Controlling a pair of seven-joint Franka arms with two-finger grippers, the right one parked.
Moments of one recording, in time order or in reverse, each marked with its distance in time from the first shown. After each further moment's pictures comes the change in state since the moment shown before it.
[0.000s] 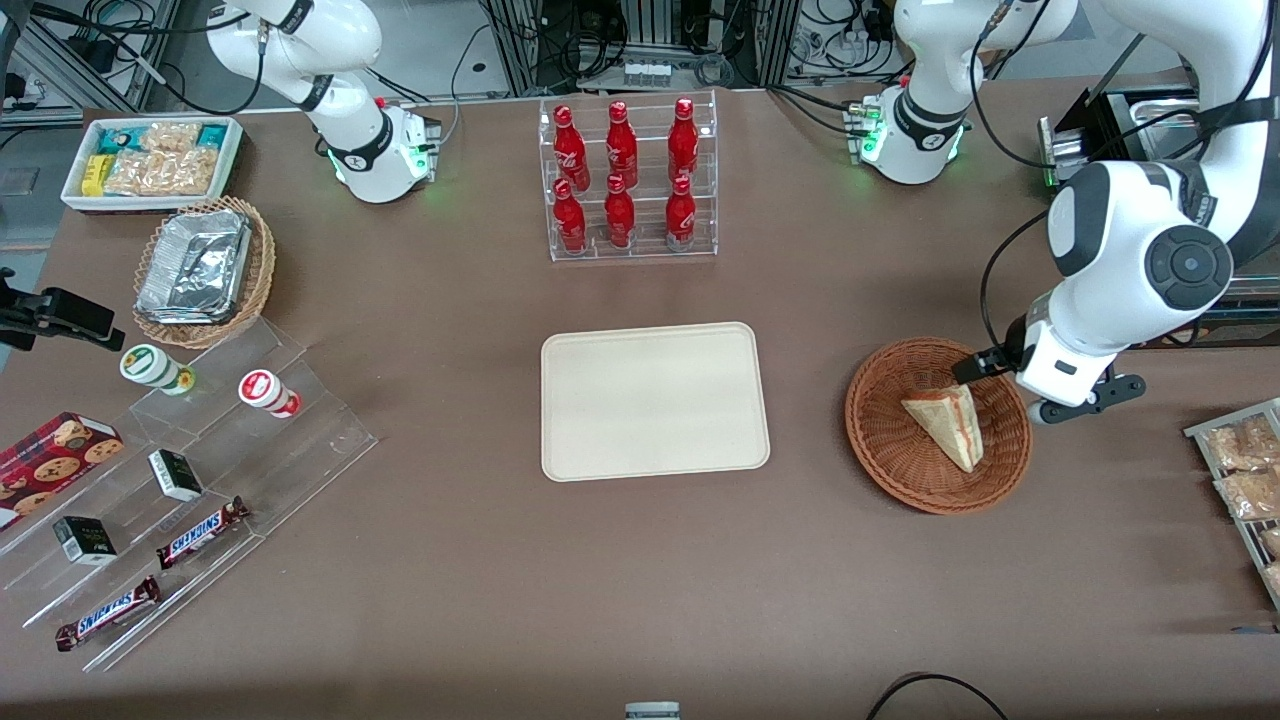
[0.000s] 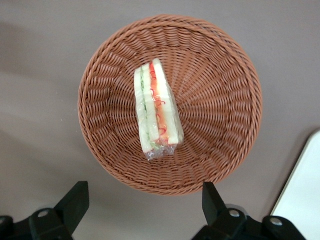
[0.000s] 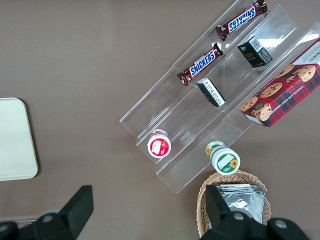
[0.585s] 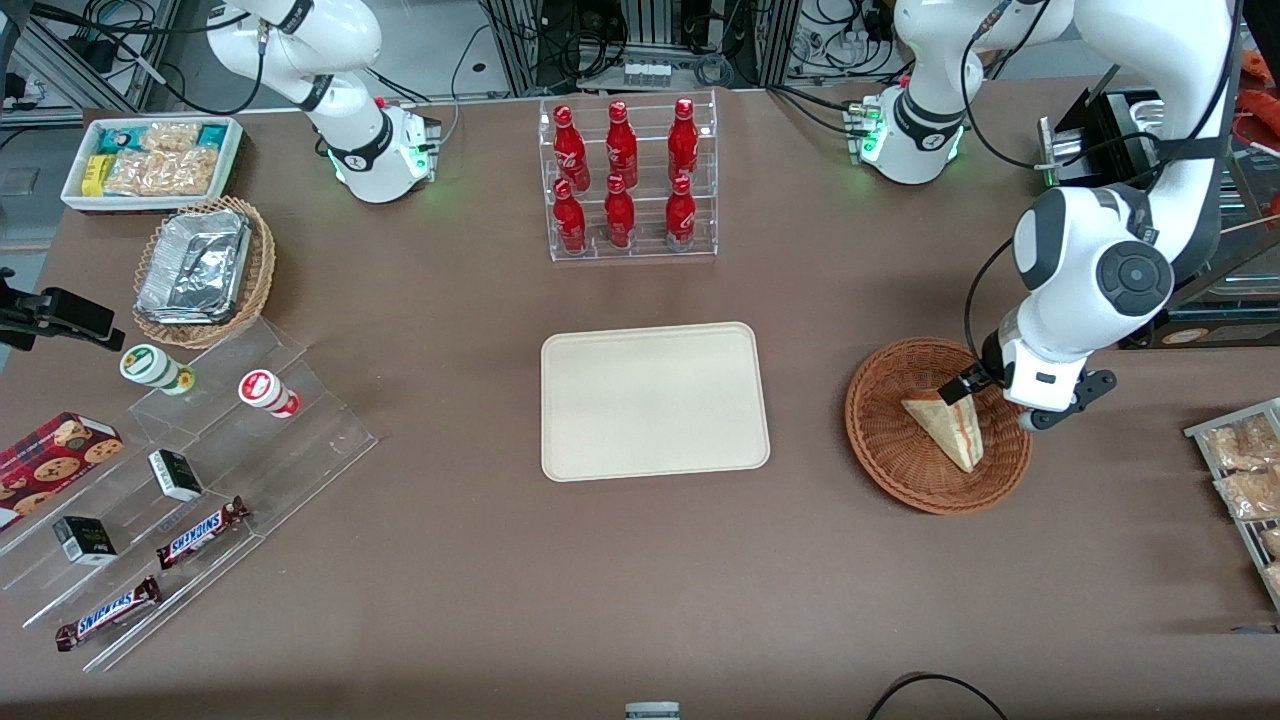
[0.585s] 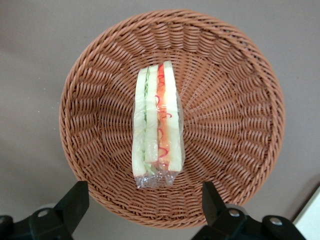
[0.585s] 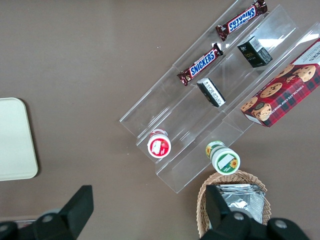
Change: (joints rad) arm 0.000 0.027 0.001 -0.147 -0.001 0.226 -0.142
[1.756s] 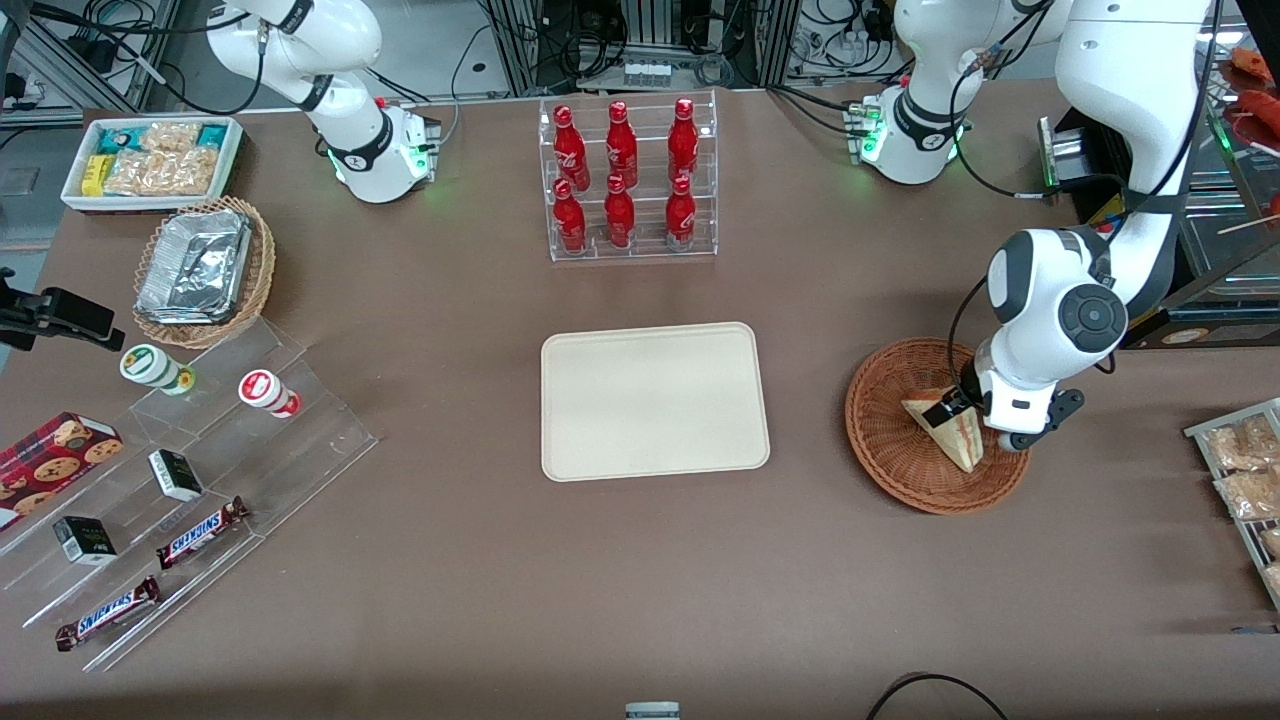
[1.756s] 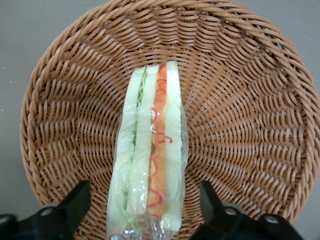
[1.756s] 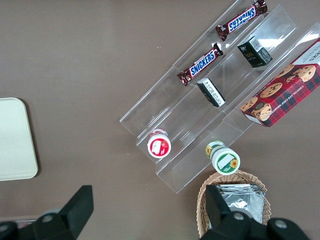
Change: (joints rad) arm 0.000 0.136 0.001 -0.003 0.000 0.144 -0.086
